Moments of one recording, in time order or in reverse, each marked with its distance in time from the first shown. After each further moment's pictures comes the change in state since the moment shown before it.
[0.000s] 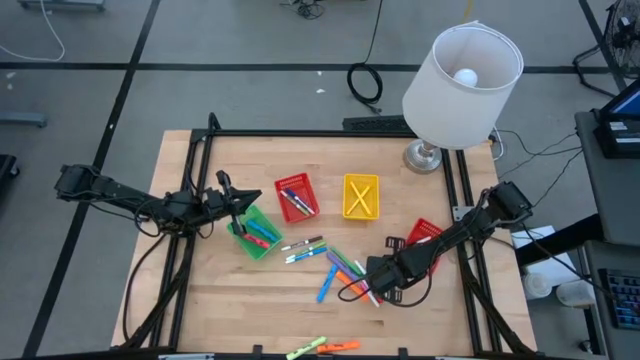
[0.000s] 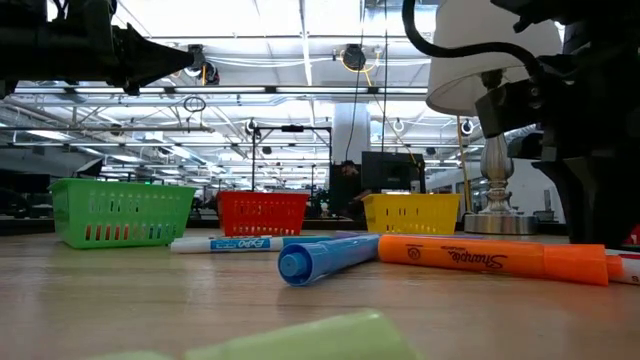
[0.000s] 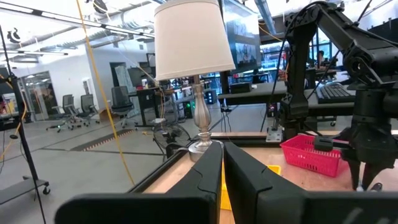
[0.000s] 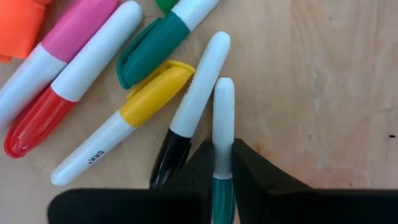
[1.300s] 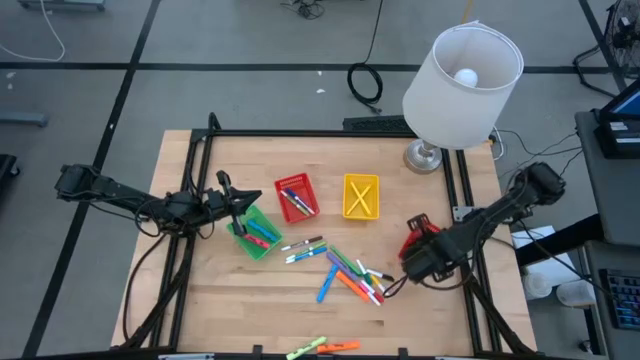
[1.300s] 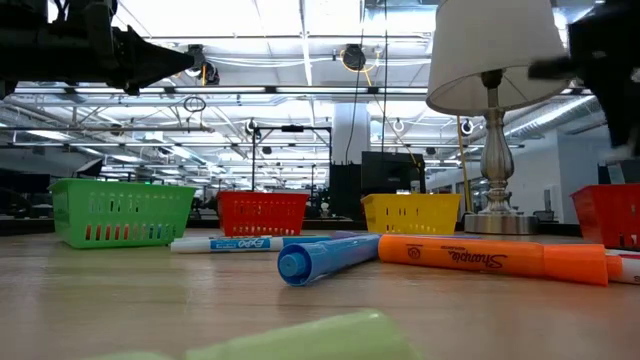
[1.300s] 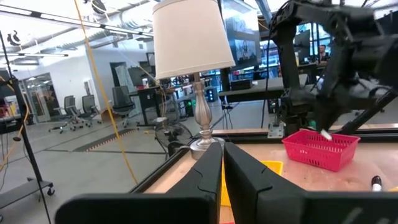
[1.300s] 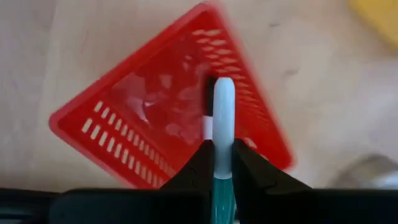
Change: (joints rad) left arm 0.000 0.000 0.000 -0.012 -0.001 0.018; right arm 0.057 -0.379 -0.050 -0.531 0.101 -0.477
